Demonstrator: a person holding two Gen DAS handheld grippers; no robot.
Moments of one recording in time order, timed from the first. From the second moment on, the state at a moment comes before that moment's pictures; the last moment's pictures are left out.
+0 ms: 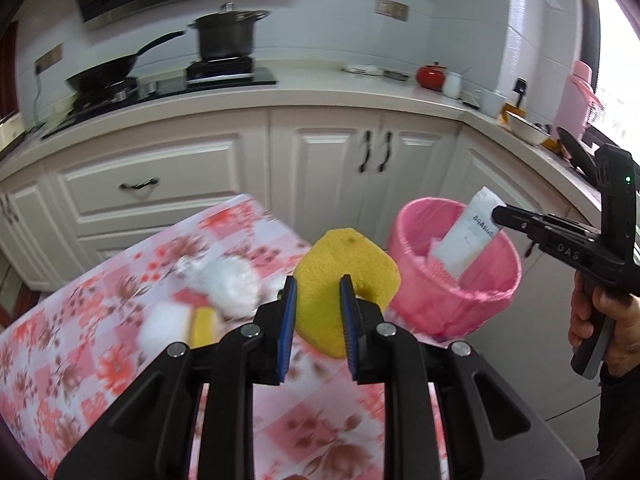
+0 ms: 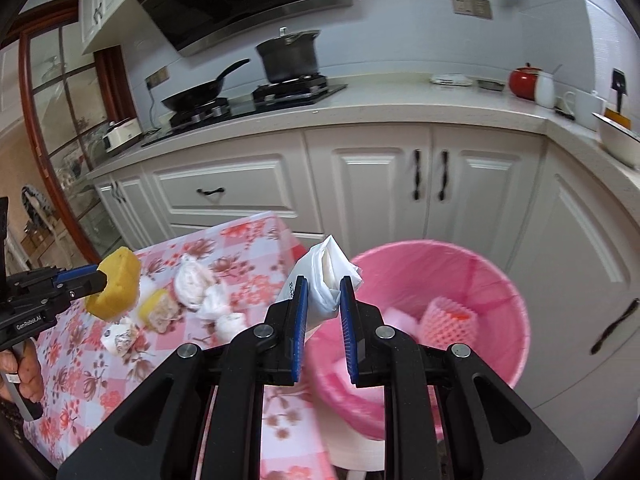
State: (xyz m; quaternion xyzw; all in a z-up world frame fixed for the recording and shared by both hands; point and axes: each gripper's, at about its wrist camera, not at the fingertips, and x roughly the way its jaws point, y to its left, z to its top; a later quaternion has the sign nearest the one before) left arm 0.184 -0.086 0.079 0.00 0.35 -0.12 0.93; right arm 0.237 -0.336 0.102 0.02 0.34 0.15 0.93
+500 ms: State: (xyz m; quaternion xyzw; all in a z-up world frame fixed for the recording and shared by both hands) left arm 0.246 -0.202 0.058 -0.01 0.37 -0.18 0.91; right arm 0.252 -0.416 0.075 0.04 0.36 0.09 0.93
